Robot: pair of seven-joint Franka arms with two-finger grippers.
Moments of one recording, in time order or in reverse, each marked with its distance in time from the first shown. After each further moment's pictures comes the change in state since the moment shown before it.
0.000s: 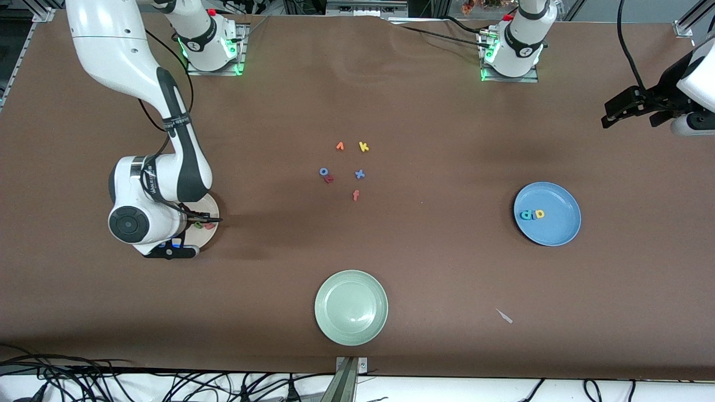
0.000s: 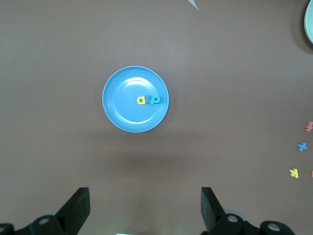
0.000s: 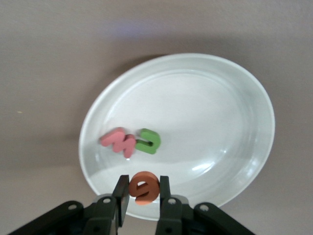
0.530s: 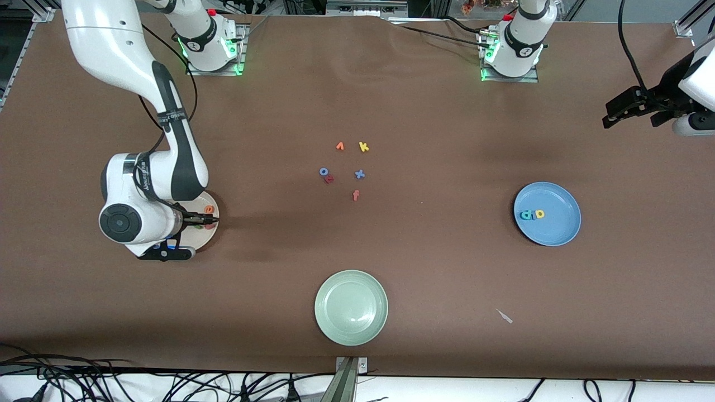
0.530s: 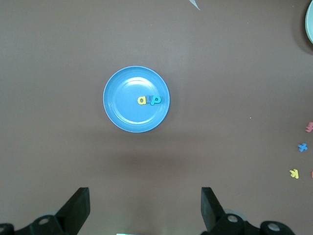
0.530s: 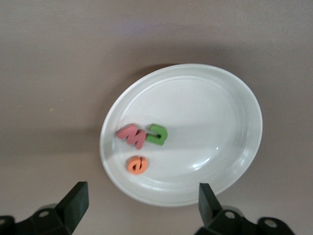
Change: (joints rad) left arm 0.001 0.000 0.004 0.000 0.000 0.000 0.000; right arm 0.010 -0.033 0.009 0.070 0.003 -0.084 0.000
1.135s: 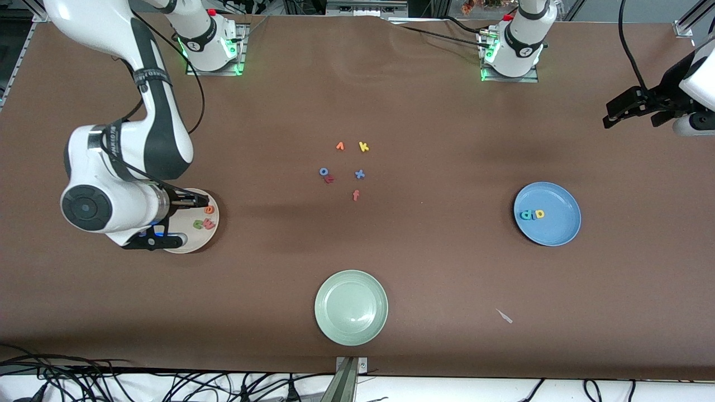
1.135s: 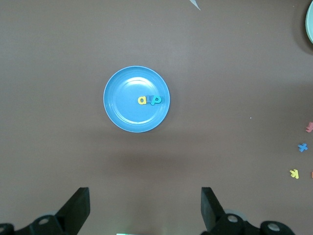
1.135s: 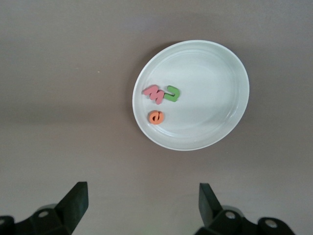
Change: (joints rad) left arm 0.001 0.000 0.001 0.000 0.000 0.000 0.000; right arm 0.006 -0.105 0.013 0.116 0.024 -0.244 -0.001
